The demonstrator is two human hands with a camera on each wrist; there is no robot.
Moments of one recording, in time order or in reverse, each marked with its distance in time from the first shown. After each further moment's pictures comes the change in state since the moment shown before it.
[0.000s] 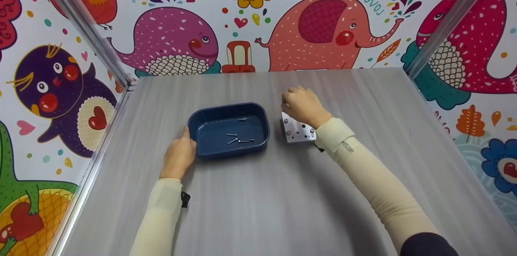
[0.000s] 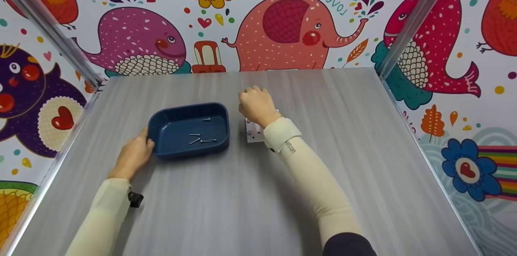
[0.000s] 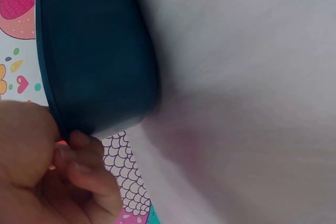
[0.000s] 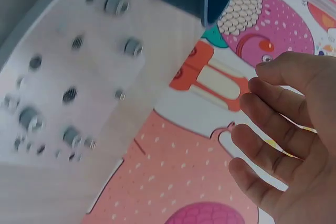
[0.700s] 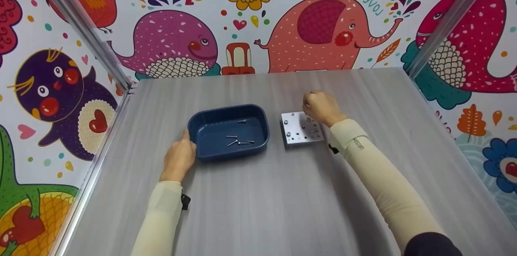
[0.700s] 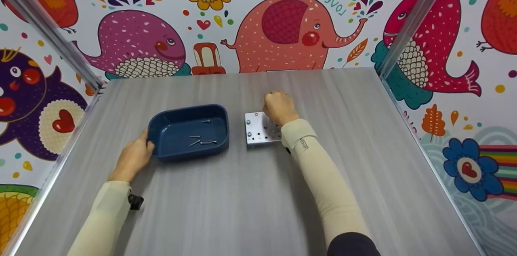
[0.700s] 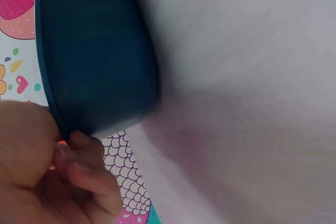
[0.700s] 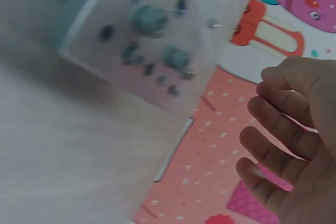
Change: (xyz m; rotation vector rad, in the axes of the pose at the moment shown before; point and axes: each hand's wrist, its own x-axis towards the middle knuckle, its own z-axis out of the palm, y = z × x) left_hand 0.001 0.000 0.000 0.016 -0.004 -0.014; right_hand -0.026 0.060 0.020 0.074 -0.081 0.232
